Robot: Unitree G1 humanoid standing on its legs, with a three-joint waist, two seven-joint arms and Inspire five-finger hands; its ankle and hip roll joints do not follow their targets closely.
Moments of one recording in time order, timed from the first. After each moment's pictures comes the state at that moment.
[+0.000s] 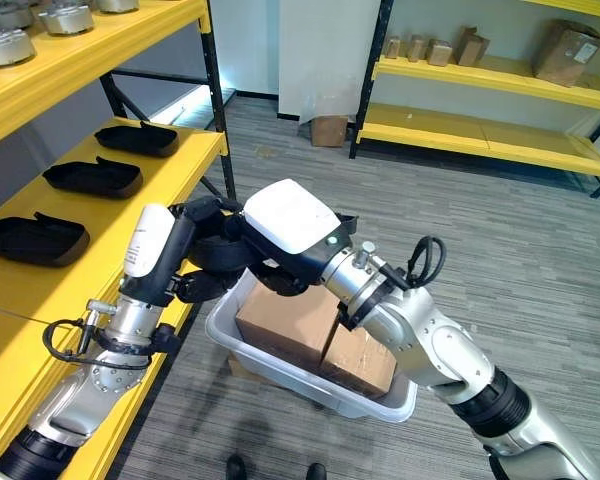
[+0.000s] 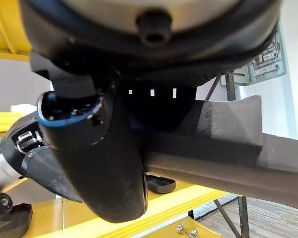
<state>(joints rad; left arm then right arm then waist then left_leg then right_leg) -0.15 0.62 -0.28 -0.24 0.41 -0.22 0.38 -0.52 -0.76 0.49 -0.45 -0.59 0.02 0.14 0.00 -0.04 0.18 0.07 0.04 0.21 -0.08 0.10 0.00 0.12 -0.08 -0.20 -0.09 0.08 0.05</state>
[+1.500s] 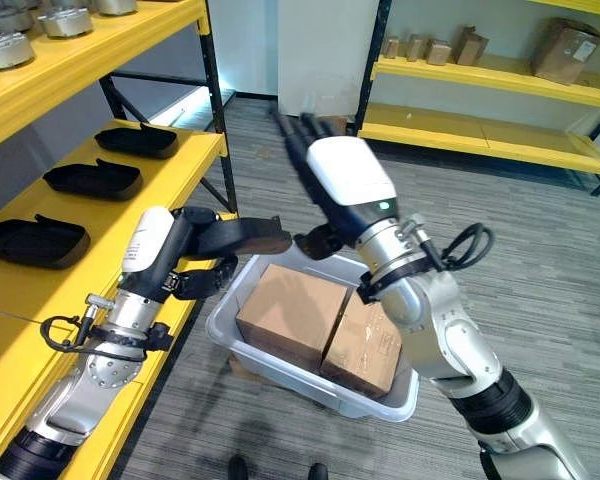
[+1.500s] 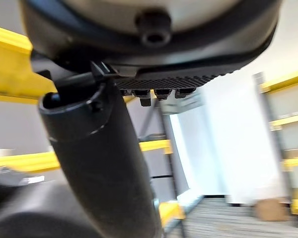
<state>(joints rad) -0.14 0.61 -0.25 -0.24 0.40 -0.07 0.27 -0.50 -0.71 0.34 -0.38 -0.61 0.33 0.09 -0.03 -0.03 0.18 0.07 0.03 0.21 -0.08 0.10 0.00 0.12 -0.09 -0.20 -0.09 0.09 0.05</state>
